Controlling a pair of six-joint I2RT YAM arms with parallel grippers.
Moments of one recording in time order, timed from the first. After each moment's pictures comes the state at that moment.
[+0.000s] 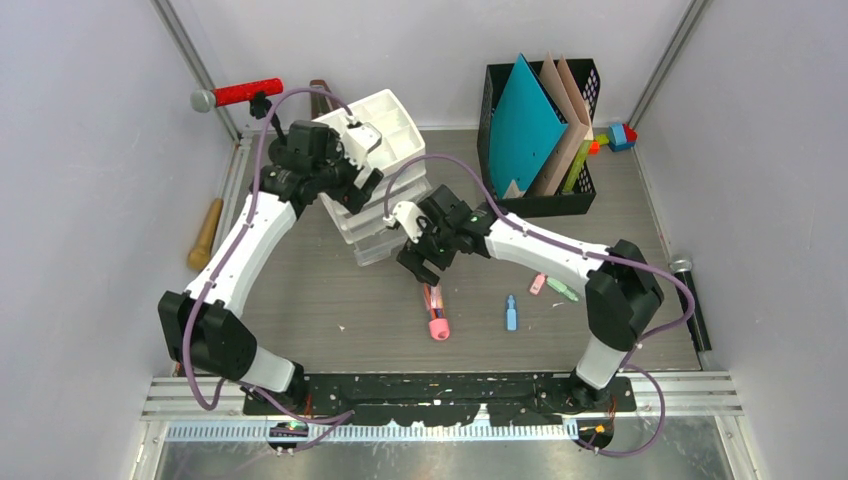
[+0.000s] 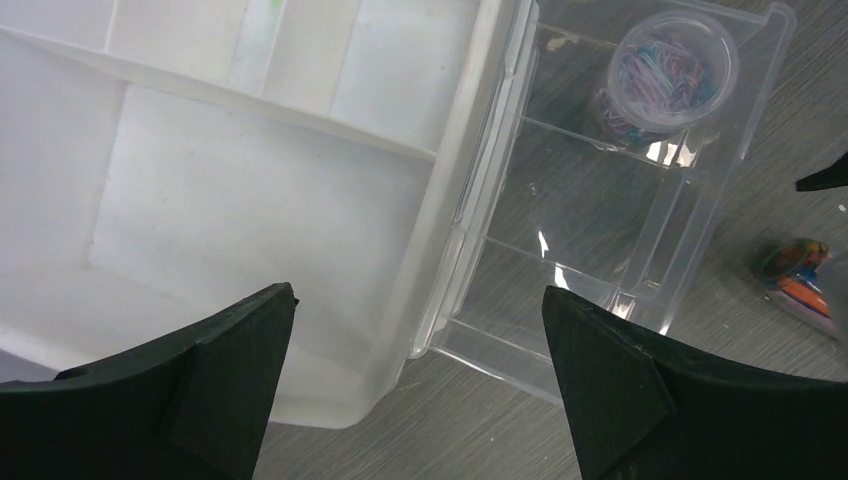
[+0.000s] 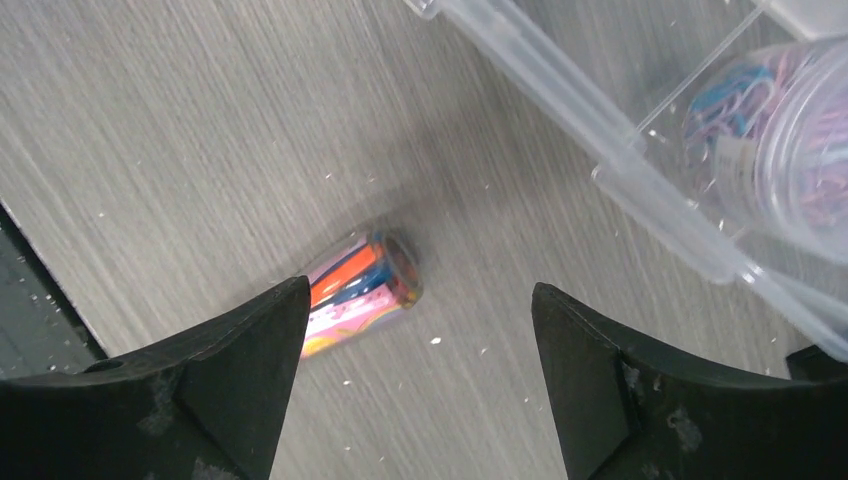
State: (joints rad) left arm -0.30 1.44 1.43 -0.63 0.20 0.45; right arm 0.84 1.74 1.35 -0.57 -0.17 -0.29
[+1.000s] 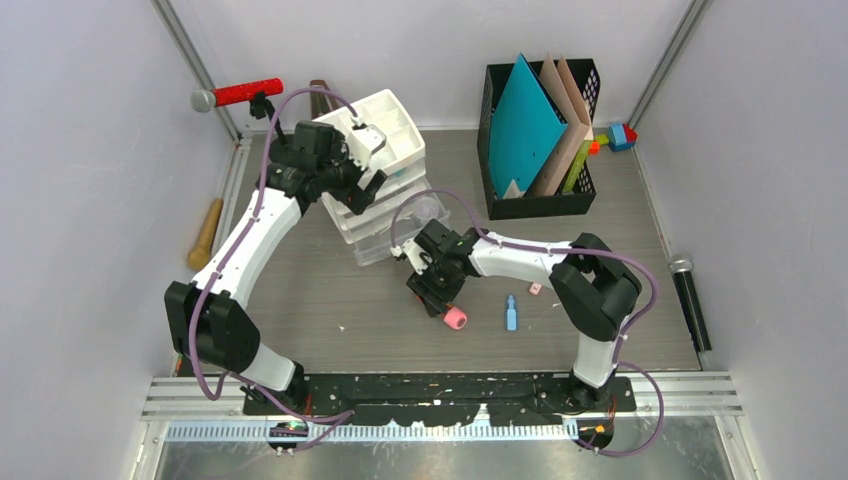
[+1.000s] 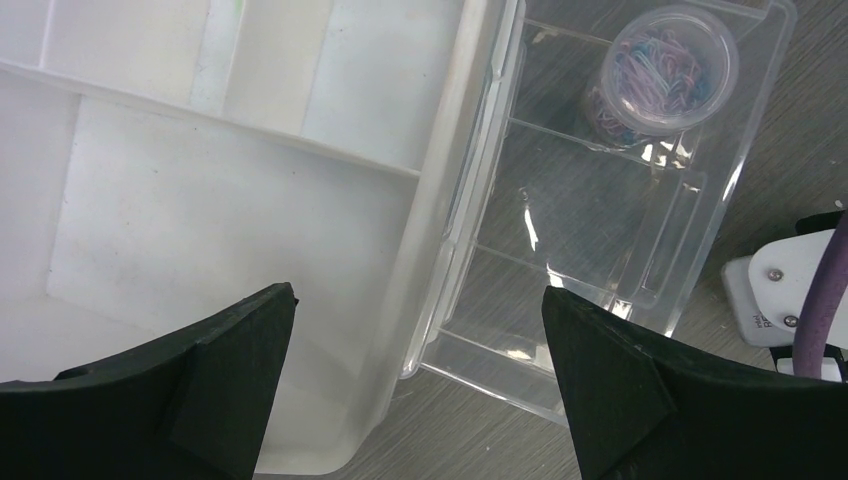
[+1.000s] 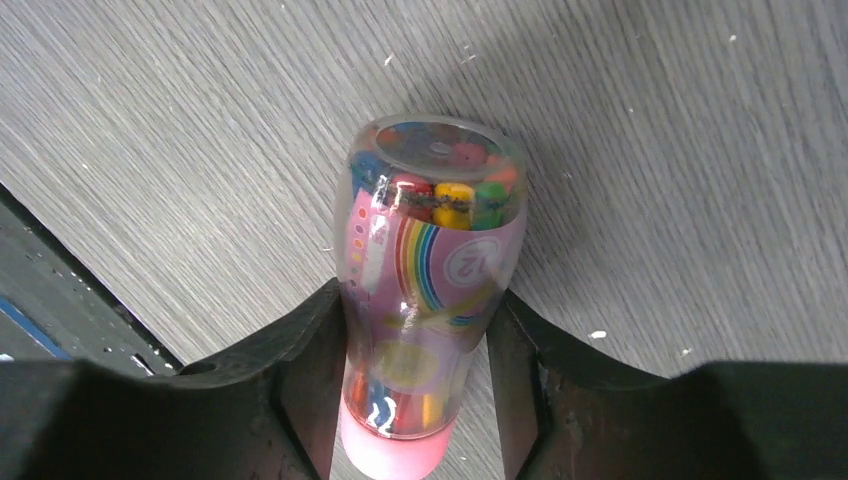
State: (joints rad) left arm -0.30 1.50 1.44 -0.62 0.22 0.45; right arm 0.87 1.82 1.17 -0.54 -0.24 -0.06
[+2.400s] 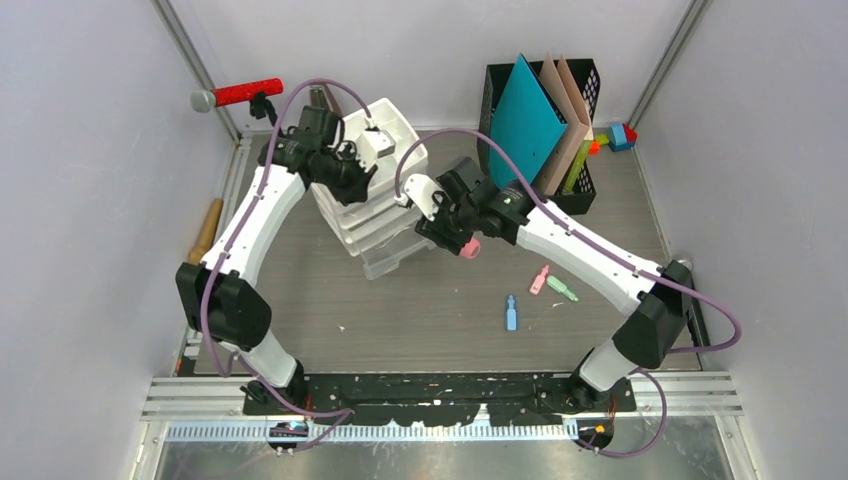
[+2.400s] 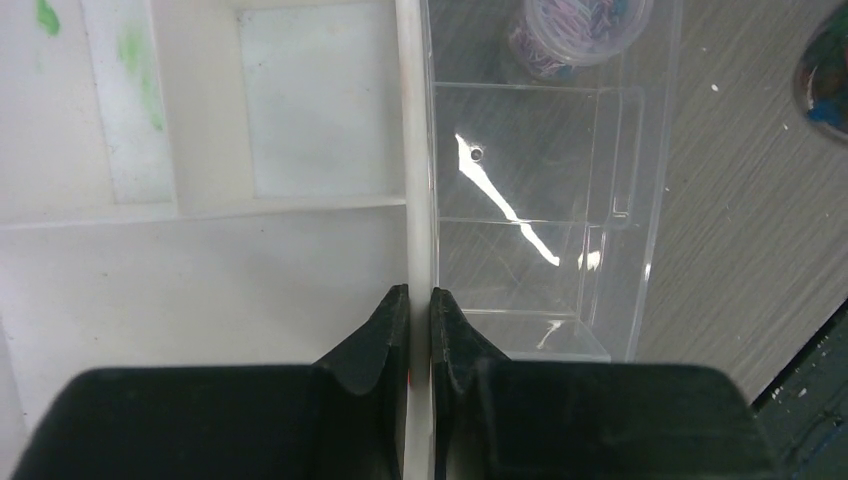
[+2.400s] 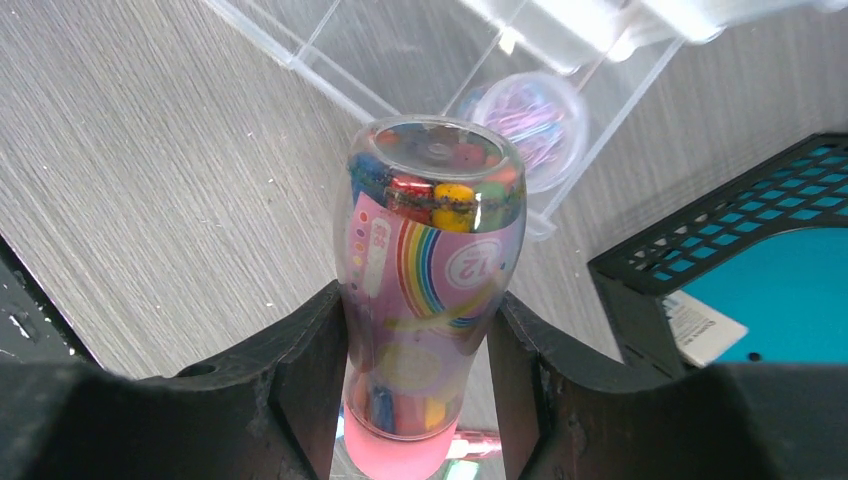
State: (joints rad) left arm -0.30 1.63 1.67 -0.97 0.39 0.60; right arm 0.82 1.57 1.51 -0.80 -0.03 -0.41
